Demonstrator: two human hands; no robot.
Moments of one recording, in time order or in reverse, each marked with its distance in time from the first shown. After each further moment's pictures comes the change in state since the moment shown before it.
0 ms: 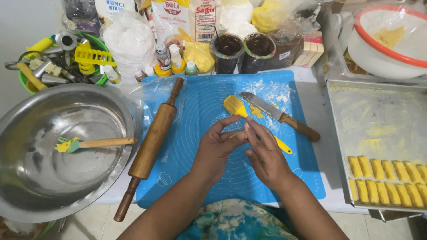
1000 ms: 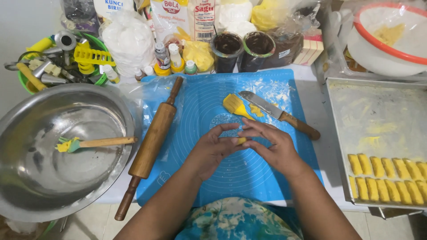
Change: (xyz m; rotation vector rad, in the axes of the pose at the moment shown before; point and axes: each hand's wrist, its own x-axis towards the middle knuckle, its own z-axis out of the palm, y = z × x) left_hand 0.006 -0.013 -0.036 -0.041 -0.099 -0.201; right_hand 0.024 0.008 -0.016 0.286 0.004 0.149
